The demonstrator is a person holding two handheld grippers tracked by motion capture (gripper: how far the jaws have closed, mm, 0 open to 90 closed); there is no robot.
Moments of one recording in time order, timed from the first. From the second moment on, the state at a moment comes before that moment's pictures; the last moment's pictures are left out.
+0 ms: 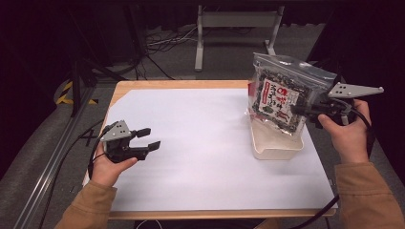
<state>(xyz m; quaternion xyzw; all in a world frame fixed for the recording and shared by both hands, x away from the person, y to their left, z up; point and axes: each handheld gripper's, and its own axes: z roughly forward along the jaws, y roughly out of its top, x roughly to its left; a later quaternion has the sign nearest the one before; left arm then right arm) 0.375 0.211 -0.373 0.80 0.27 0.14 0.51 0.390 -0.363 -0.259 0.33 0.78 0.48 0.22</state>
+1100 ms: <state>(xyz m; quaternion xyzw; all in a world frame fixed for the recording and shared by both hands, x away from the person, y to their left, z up) 0.375 0.218 -0.380 0.80 0.29 0.14 0.51 0.390 -0.366 -0.299 0.37 0.79 0.44 0.22</state>
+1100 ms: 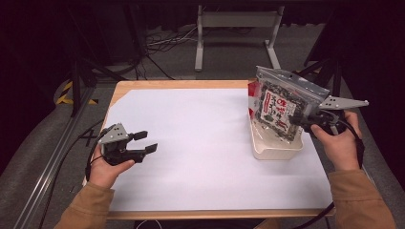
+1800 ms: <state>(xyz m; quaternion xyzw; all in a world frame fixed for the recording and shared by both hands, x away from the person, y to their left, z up) 0.376 0.218 -0.382 0.80 0.29 0.14 0.50 0.393 -0.361 -0.323 0.37 0.79 0.43 0.22</state>
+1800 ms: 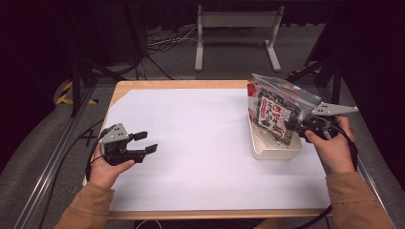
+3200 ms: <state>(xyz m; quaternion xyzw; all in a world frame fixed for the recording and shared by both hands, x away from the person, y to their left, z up) 0.346 0.230 -0.391 0.80 0.30 0.13 0.50 0.361 -0.367 -0.334 0.40 0.74 0.48 0.25</state>
